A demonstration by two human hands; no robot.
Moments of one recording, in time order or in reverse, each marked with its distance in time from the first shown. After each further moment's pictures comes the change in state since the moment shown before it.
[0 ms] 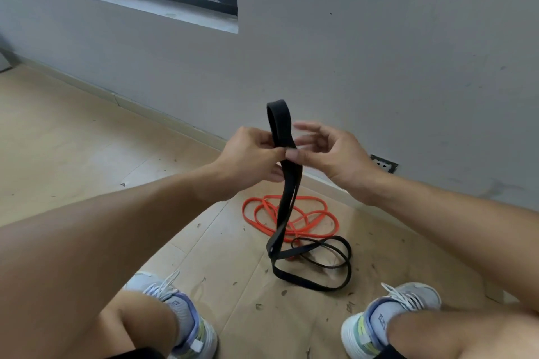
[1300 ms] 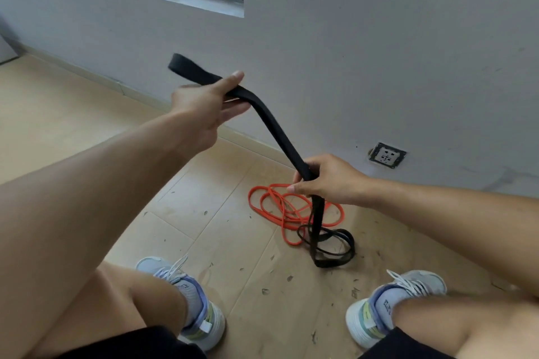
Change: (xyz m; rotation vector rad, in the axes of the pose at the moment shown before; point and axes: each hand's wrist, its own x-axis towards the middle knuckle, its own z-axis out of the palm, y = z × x) left_hand 0.018 0.019 -0.059 -0.677 0.471 -0.111; right_hand 0.007 0.059 0.014 -0.484 -0.240 0.134
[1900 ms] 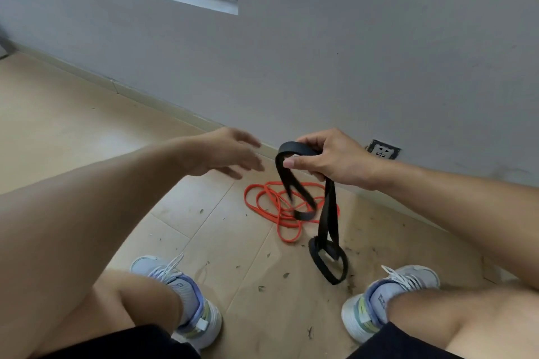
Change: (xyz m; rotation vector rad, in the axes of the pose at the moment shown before) left_hand 0.004 -0.042 -0.020 1.066 -0.590 -0.216; right_hand -0.014 -0.029 -0.028 0.199 0.031 -0.095
